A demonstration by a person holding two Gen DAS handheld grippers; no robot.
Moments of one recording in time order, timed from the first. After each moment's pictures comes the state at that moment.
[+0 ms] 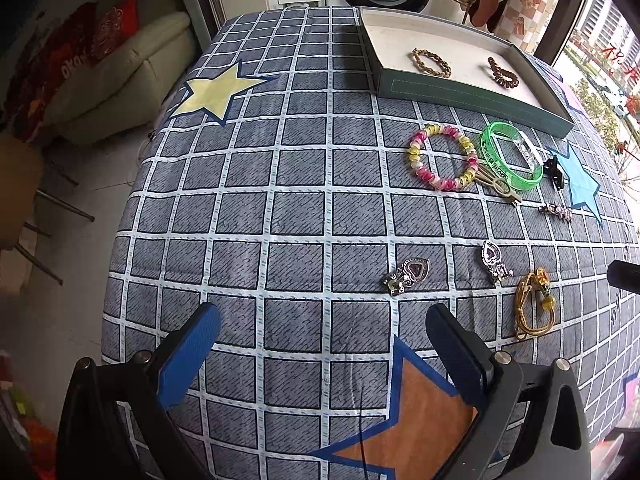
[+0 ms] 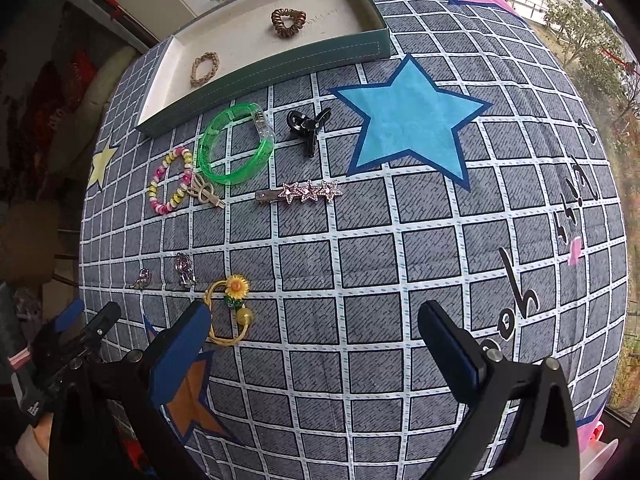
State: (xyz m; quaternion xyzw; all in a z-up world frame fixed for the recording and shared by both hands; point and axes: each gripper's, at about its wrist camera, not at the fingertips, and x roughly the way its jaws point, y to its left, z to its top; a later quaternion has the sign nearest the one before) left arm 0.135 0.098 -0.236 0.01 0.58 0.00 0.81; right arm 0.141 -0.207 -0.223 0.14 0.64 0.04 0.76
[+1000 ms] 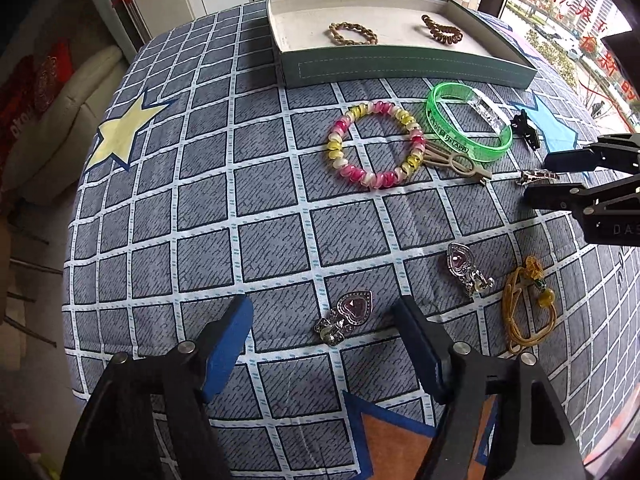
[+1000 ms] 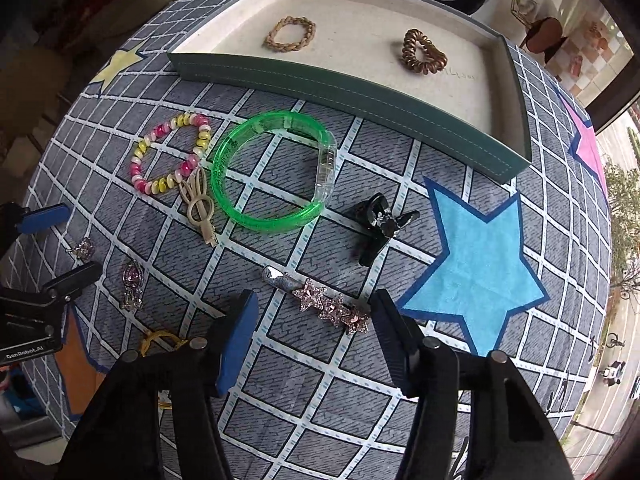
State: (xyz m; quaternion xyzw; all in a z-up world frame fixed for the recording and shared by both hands) left arm 0.163 0.053 -0.265 0.07 0.58 -0.09 0.80; right arm 0.214 -0.151 -0.254 -0.12 0.61 0.15 0.77
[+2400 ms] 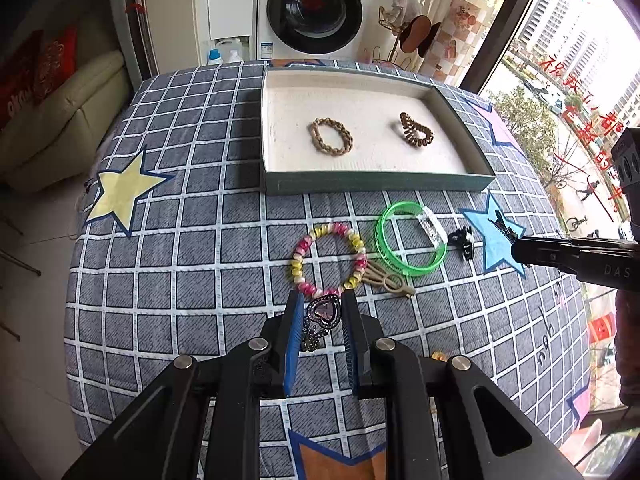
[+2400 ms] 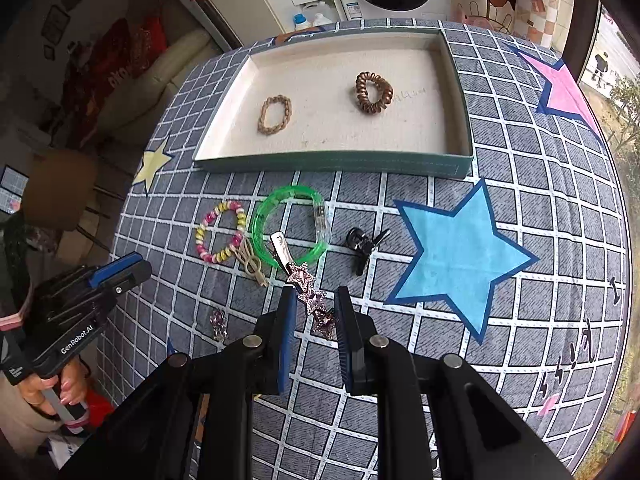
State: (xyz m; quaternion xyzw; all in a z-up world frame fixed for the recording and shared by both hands) left arm 0.196 0.047 -0.185 -0.02 0.53 -0.12 0.84; right arm 0.211 -0.202 -0.184 0.09 0.59 0.16 0.79
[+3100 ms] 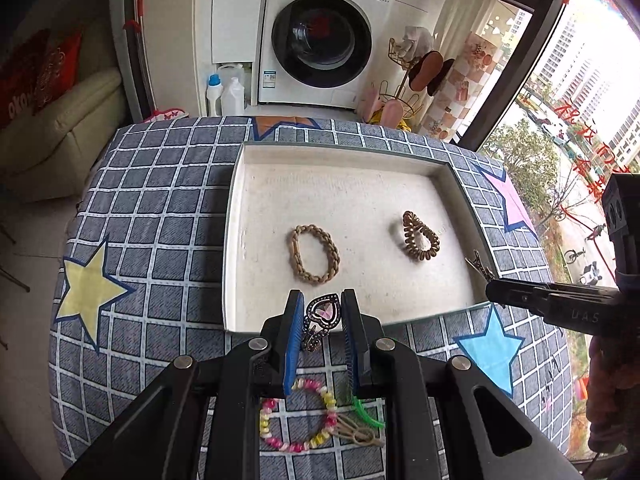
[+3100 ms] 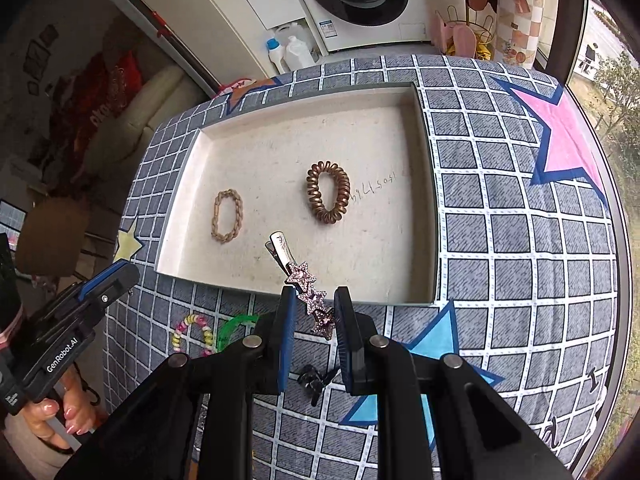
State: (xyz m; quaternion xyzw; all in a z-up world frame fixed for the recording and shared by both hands) left arm 0.313 0.010 -0.173 -0.05 0.50 -0.10 0.86; right arm 0.320 -0.227 -0.186 0.11 0.58 0.13 0.79
